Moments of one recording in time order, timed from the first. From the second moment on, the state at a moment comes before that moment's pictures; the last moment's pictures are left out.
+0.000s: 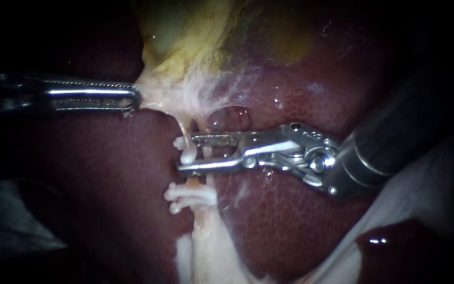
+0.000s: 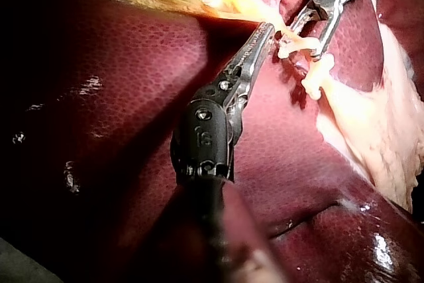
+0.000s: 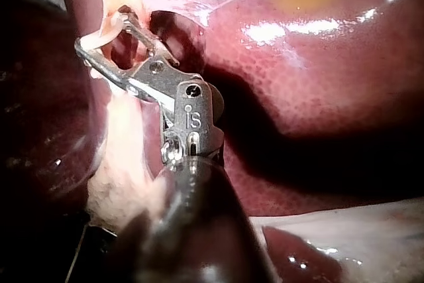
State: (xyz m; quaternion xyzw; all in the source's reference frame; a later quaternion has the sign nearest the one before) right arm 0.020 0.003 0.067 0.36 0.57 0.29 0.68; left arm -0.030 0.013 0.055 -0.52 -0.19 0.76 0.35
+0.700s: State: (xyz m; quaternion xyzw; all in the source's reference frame) right arm 0.024 0.002 0.069 0.31 0.58 0.24 0.71; left arm -0.030 0.013 0.055 -0.52 -0.19 0.76 0.35
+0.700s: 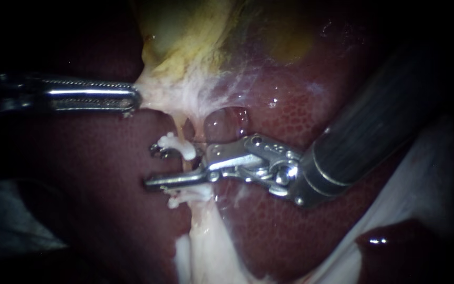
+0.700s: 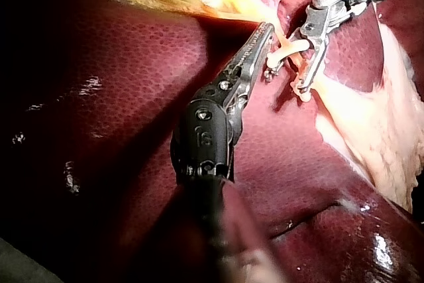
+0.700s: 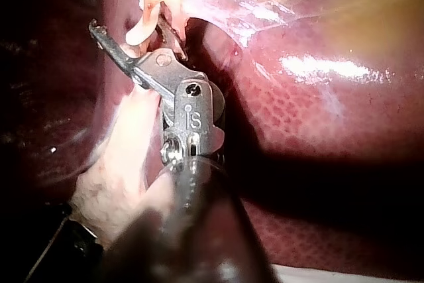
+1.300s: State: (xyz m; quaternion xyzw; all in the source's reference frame) right arm 0.013 0.001 0.062 0.22 0.56 0.10 0.79; left arm -0.030 0.013 0.055 -0.52 -0.19 0.76 0.35
